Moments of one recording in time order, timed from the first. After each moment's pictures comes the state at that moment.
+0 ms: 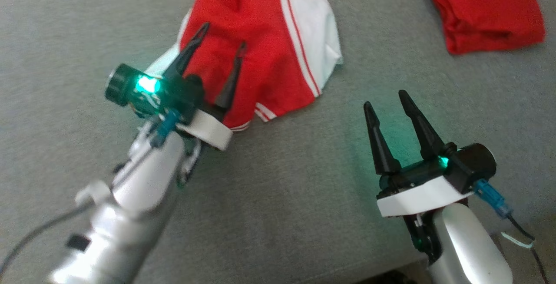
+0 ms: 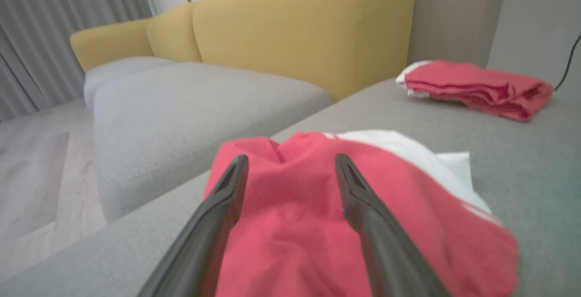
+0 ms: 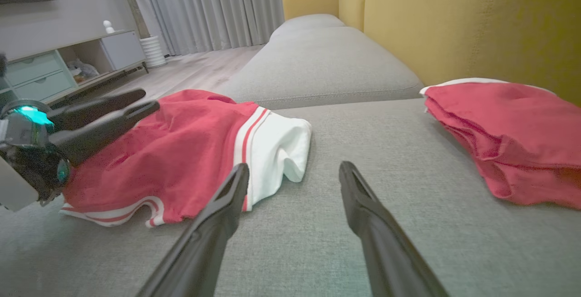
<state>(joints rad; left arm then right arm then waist) -0.73 0.19 -0.63 0.57 -0.22 0.03 -0.25 -0.19 -0.06 0.25 0.17 0.16 0.13 -0.26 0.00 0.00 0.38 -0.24</state>
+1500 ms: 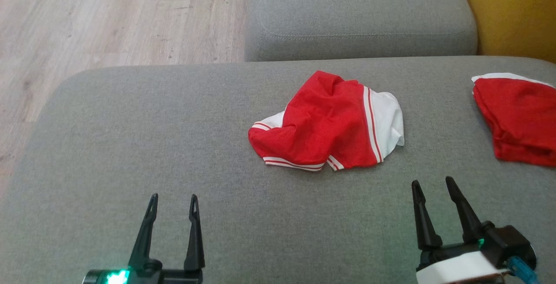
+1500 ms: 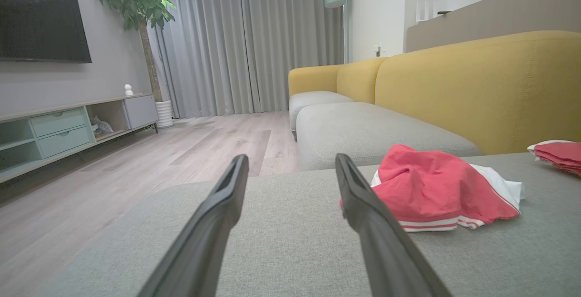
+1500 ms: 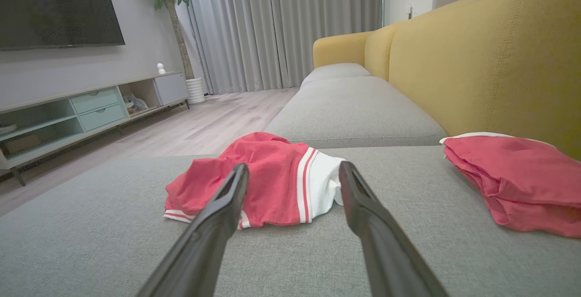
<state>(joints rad) 0.19 0.08 -0.26 -0.02 -0.04 0.18 -0.26 0.14 -0.05 0.08 0.14 0.14 0.13 -0.26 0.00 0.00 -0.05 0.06</state>
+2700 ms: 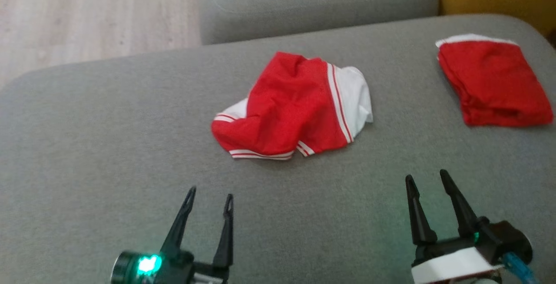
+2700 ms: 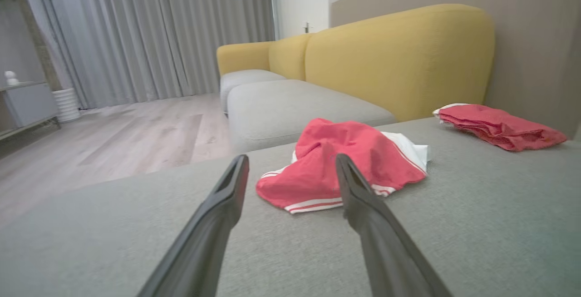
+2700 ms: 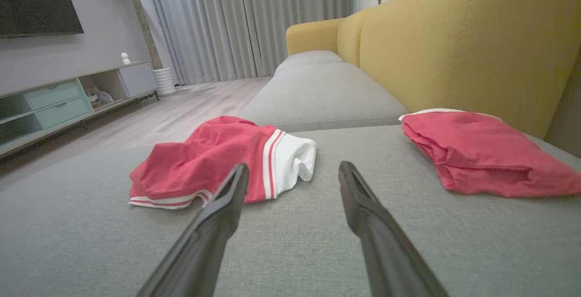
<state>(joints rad) 0.14 0.06 -0.33 0.04 -0.01 0.12 -0.26 0.13 -0.05 0.10 0.12 0.12 0.13 -0.26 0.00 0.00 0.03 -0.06</state>
